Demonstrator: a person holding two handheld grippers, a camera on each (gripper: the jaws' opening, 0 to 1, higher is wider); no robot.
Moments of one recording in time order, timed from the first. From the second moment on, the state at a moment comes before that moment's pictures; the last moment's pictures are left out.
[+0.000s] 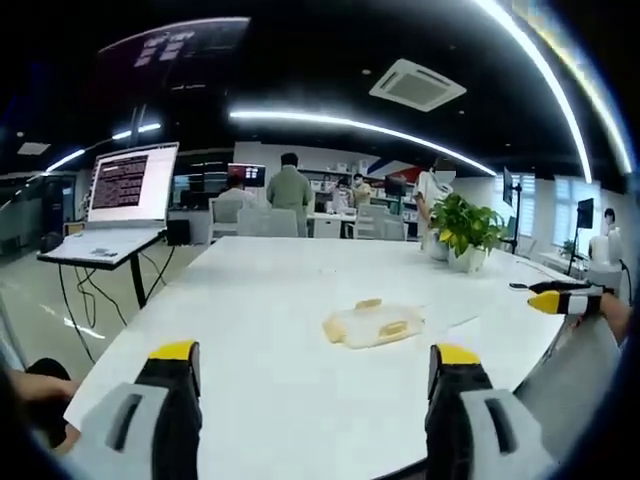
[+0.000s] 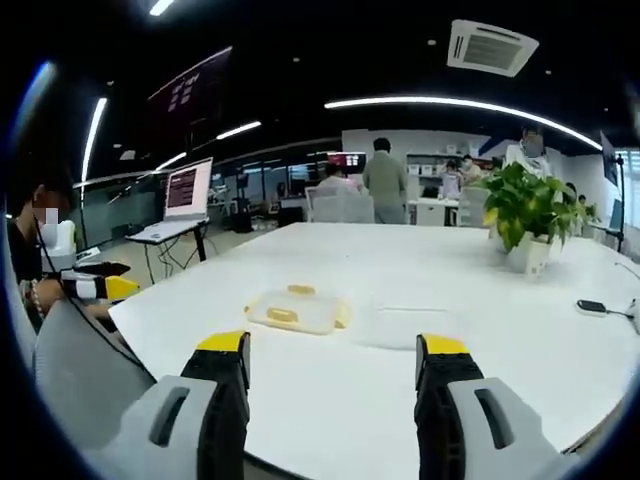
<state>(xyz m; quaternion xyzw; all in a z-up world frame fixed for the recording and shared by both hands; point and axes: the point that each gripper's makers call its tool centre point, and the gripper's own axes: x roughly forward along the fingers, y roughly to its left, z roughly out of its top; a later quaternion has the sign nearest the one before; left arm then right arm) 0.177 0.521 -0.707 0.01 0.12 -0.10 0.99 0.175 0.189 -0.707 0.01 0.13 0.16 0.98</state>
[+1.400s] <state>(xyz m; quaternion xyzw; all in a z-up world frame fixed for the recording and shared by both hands) 0.370 0.465 -0.756 0.46 0.19 -0.32 0.81 0.349 0.222 -0.755 -0.49 0.22 0.41 0.74</state>
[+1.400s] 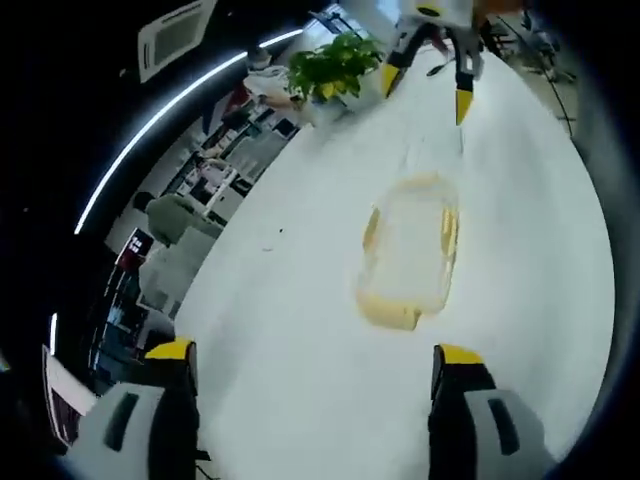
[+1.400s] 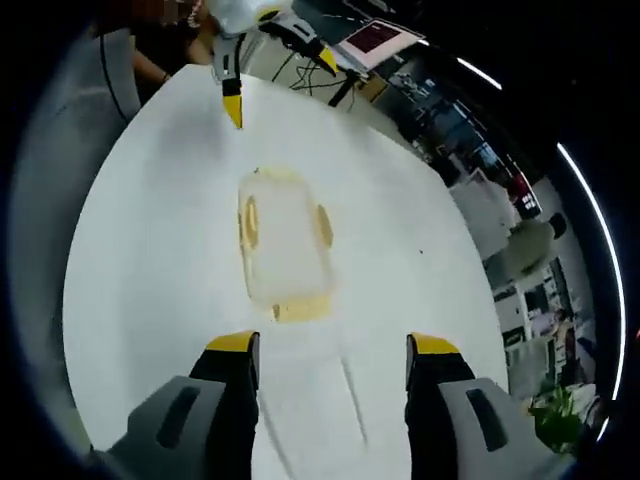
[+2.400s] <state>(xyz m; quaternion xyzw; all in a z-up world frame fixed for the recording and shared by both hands) 0.398 0.426 -0.837 0.42 0.36 -0.49 0.67 0.376 0.250 -0.846 -0.46 0.38 0.56 0.58</state>
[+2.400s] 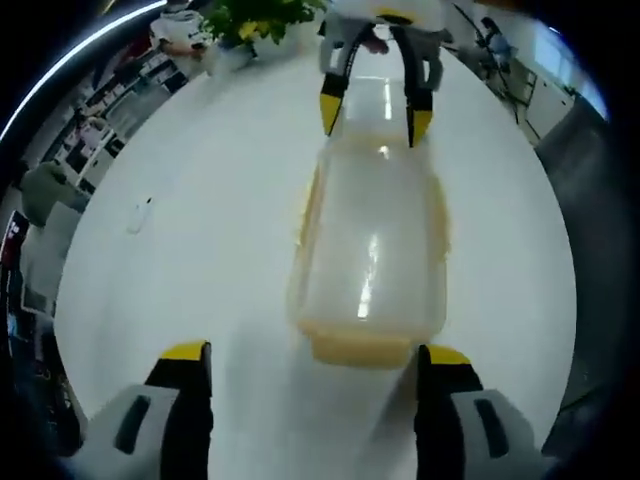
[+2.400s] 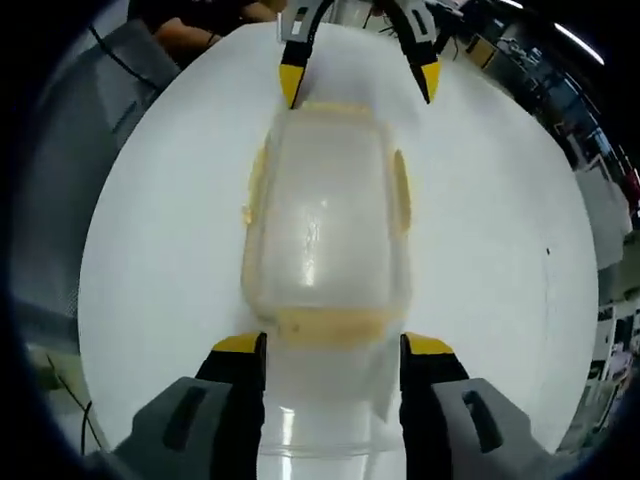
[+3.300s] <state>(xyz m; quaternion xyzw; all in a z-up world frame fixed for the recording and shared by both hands) 0.376 0.413 -0.847 0.38 0.40 -0.56 0.62 0.365 0.255 -0.848 -0.43 0.43 0.56 0.56</state>
